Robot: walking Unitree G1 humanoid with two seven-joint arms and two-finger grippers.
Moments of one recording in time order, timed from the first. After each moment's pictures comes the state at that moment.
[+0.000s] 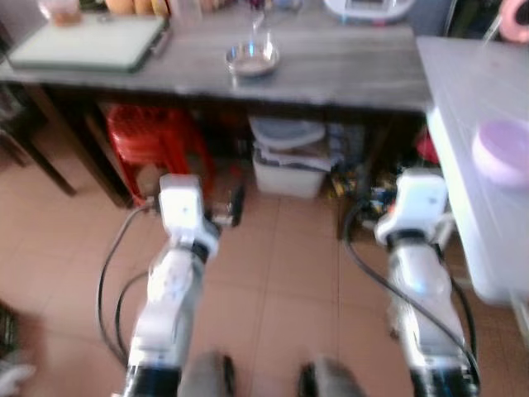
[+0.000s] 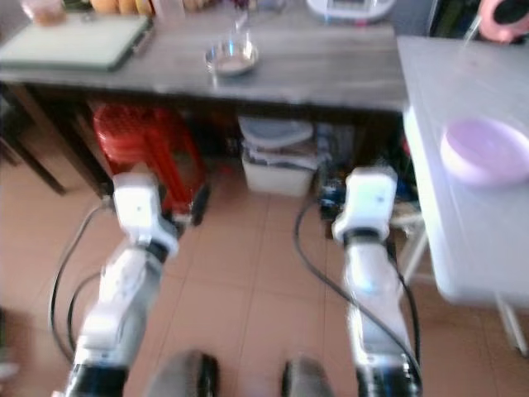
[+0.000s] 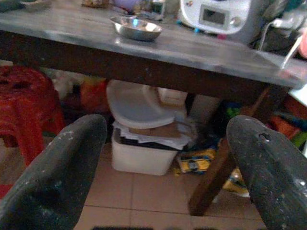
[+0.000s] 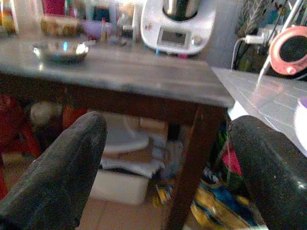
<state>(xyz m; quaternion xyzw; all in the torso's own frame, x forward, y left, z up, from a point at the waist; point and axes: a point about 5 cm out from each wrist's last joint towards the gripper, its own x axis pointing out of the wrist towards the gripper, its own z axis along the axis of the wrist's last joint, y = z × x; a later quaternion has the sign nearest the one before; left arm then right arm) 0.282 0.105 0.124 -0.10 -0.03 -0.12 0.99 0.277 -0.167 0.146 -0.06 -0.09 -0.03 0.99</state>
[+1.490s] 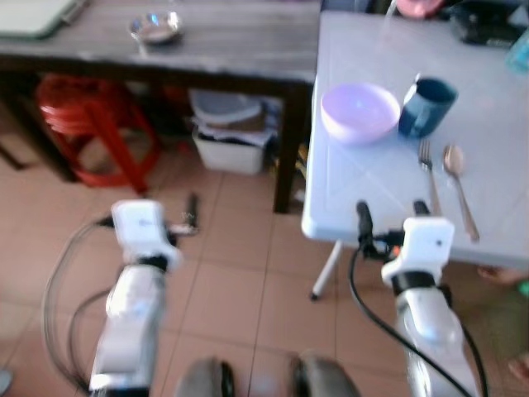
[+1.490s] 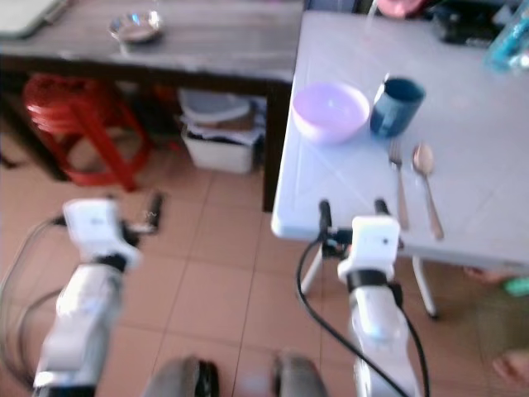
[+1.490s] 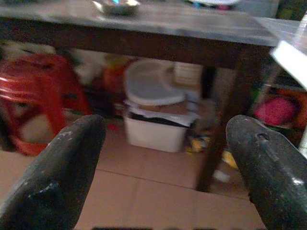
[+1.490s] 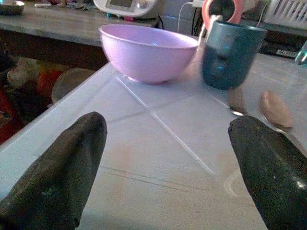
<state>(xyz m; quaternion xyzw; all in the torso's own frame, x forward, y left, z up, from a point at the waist) 0.258 0.159 0.113 -0.04 -0.02 -0.01 1.00 0.231 -0.176 0.131 -0.08 -0.06 -0.02 1.00</state>
